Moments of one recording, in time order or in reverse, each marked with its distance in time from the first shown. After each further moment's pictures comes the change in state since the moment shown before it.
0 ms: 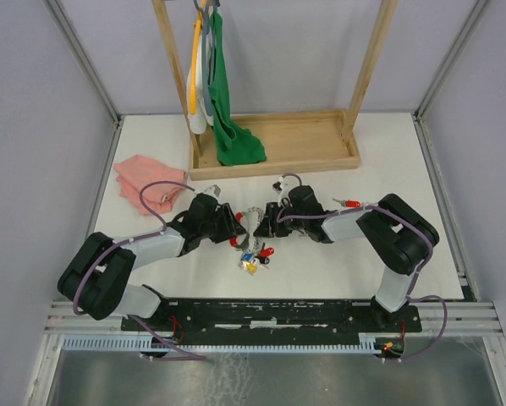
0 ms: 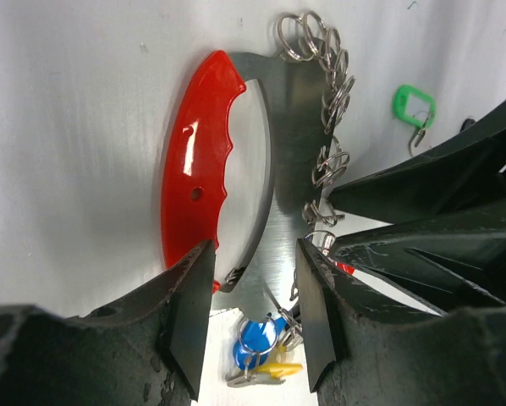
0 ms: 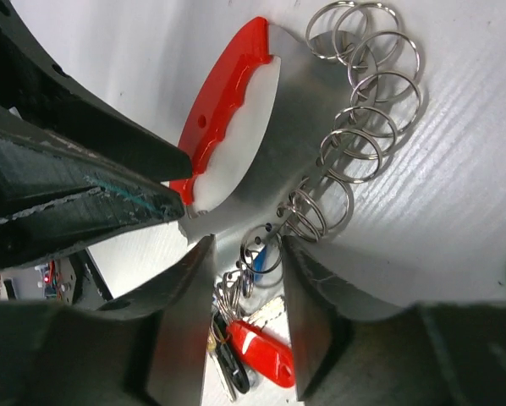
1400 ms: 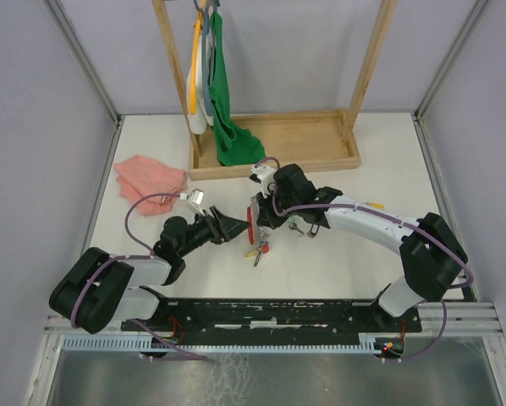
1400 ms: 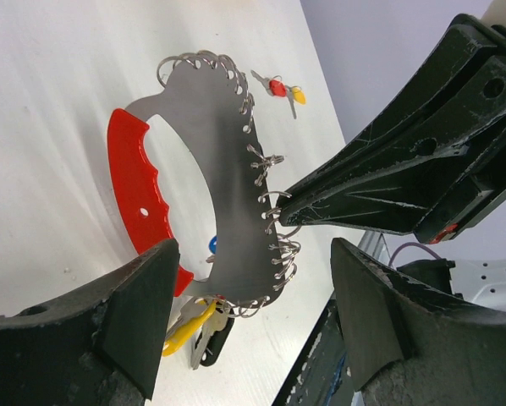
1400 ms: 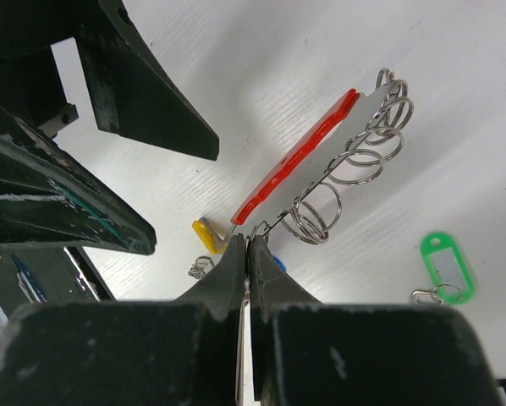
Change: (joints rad) left arm 0.079 -0.122 -0.354 0.838 0.248 -0.115; right arm 0.100 -0.243 0.330 -0.703 0.154 -0.493
